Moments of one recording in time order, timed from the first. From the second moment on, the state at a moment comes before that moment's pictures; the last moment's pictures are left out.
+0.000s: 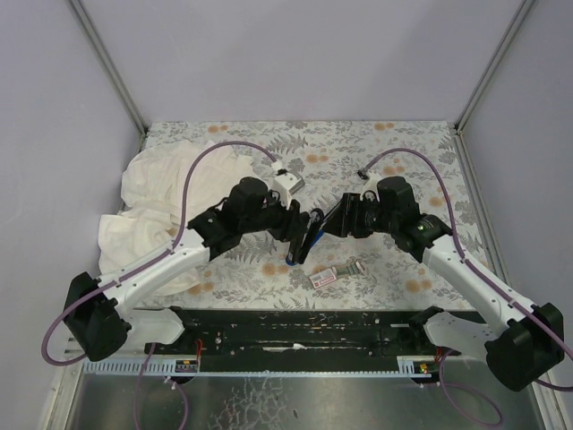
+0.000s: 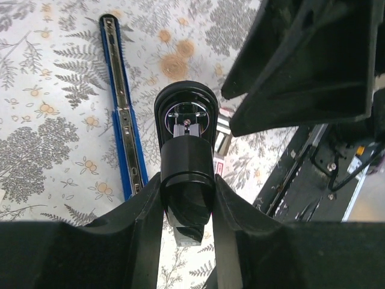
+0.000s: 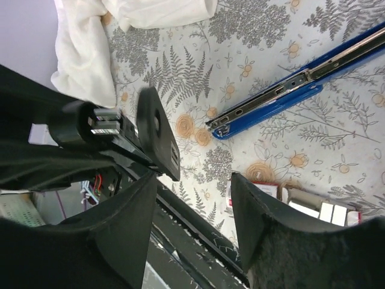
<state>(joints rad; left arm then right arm) -0.75 1.25 1.00 -0.21 0.31 -0.21 0.50 1.10 0.86 -0.36 -0.39 0.54</state>
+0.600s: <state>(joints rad) -0.84 1.29 1.00 -0.27 0.27 -0.12 0.50 1.14 0.86 -0.38 -0.43 0.61</state>
